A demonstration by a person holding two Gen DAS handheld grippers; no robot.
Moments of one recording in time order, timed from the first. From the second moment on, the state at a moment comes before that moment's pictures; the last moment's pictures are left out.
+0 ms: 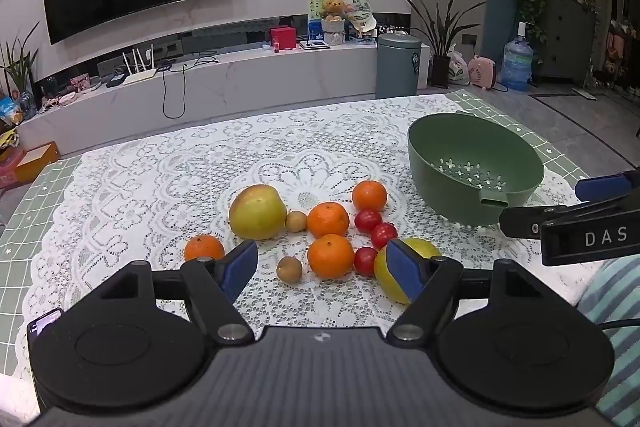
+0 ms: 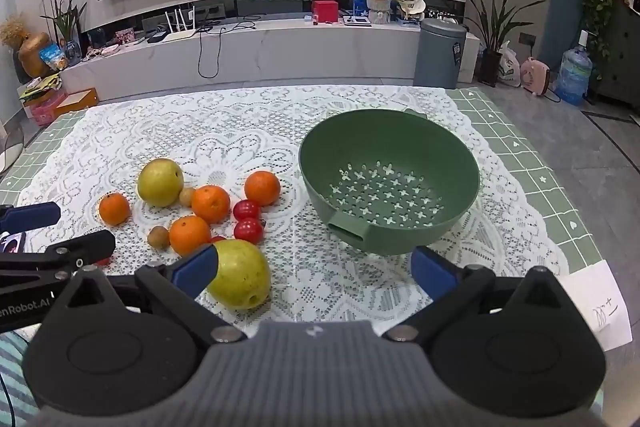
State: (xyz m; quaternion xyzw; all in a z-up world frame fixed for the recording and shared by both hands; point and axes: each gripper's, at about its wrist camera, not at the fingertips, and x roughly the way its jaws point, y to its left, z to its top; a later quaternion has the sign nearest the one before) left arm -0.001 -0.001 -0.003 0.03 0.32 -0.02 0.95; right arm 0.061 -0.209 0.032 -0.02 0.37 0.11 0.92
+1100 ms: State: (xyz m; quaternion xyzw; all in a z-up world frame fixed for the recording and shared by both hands) left arm -0.006 -0.009 -0.003 0.03 0.32 -0.02 0.95; right arm 0.054 -0.207 0.027 -0.03 0.37 0.11 0.92
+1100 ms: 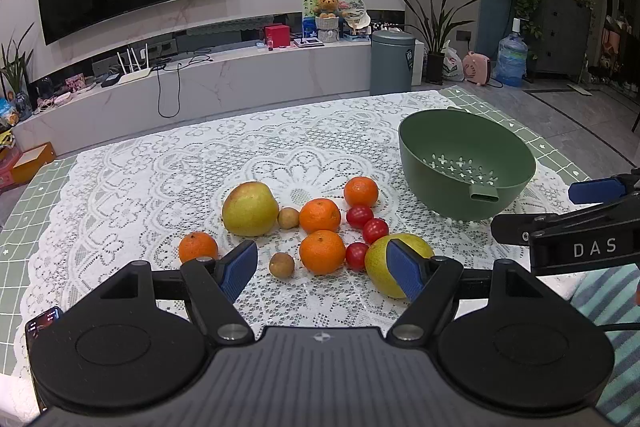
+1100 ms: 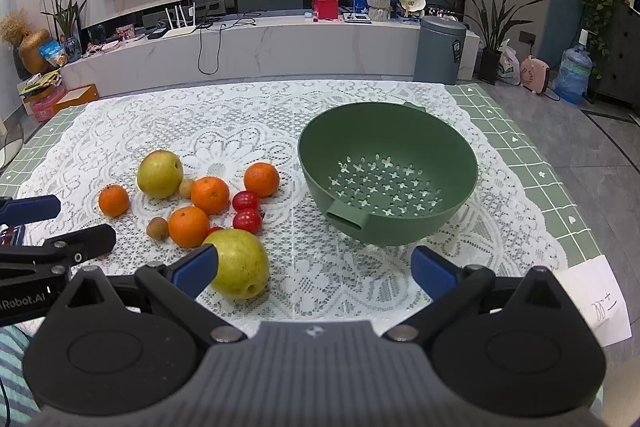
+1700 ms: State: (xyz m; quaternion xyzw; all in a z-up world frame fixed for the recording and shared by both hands) left arm -0.005 -0.009 -0.004 0.03 0.33 -0.03 0.94; right arm 0.056 -0.206 0.025 -0.03 0.38 0.10 0.92
